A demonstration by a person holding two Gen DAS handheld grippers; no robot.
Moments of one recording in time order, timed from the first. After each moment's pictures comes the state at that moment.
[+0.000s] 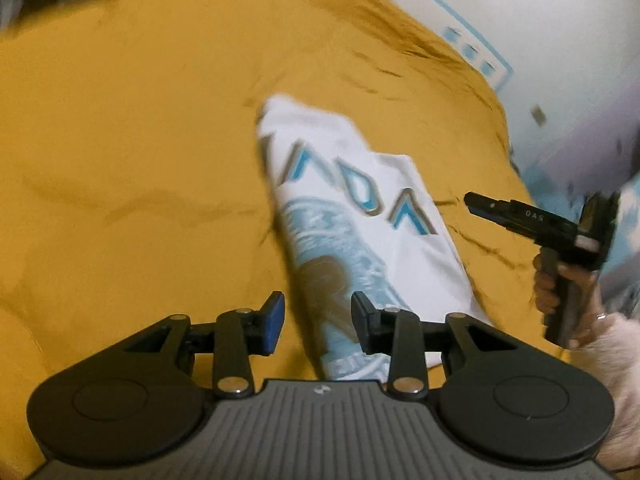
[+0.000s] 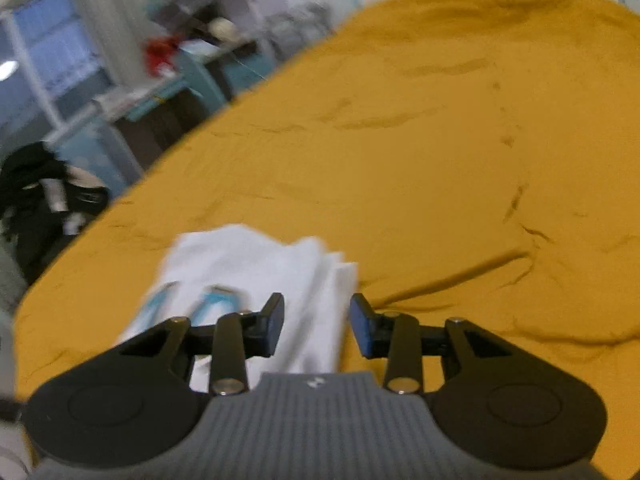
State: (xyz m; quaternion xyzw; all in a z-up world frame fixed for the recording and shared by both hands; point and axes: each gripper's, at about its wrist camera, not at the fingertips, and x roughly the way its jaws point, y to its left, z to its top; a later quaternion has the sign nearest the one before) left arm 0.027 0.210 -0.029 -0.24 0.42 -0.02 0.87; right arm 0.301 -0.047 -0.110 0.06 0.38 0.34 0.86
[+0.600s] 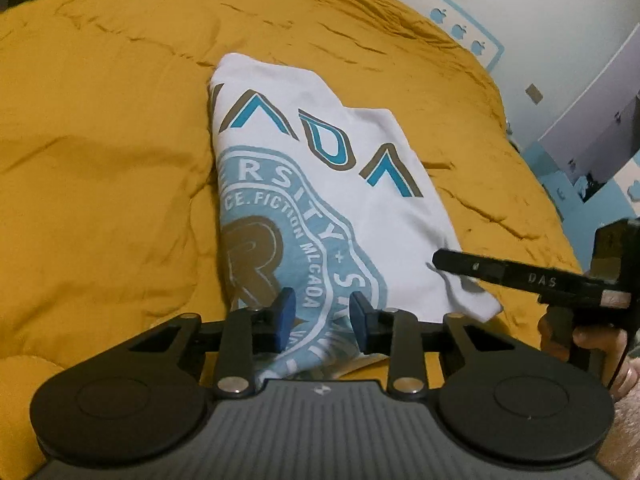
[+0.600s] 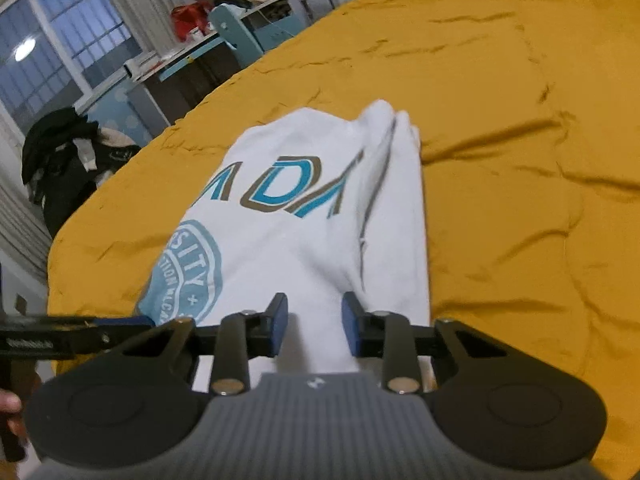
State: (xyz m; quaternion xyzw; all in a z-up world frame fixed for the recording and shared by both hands) left arm 0.035 0.166 -0.084 -0.25 0.42 -0.02 0.87; right arm 0.226 -0.049 -0.167 0.07 0.44 0.35 0.82
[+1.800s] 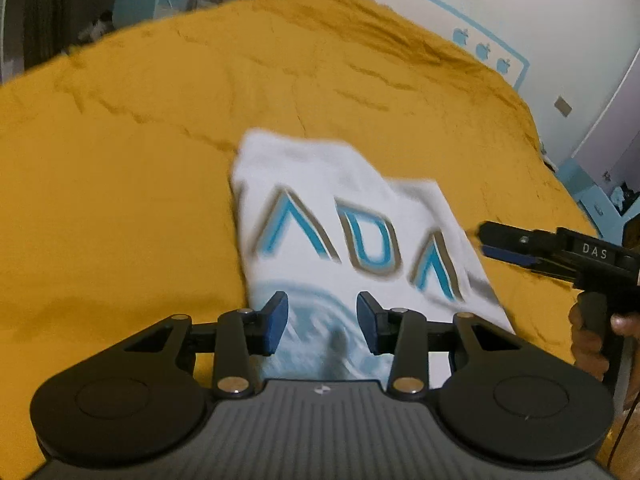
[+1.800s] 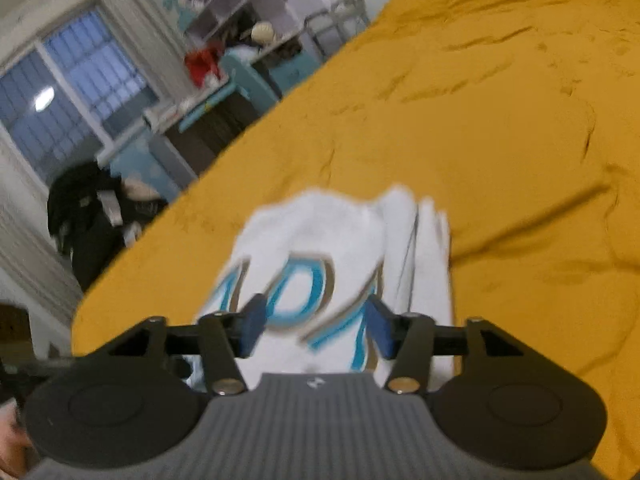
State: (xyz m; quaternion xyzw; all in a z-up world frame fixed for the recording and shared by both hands) left arm 0.104 0.201 -0.056 -0.19 0.39 0.04 0.90; right arm 0.322 -0.025 -0.144 0.14 0.39 0.37 0.83
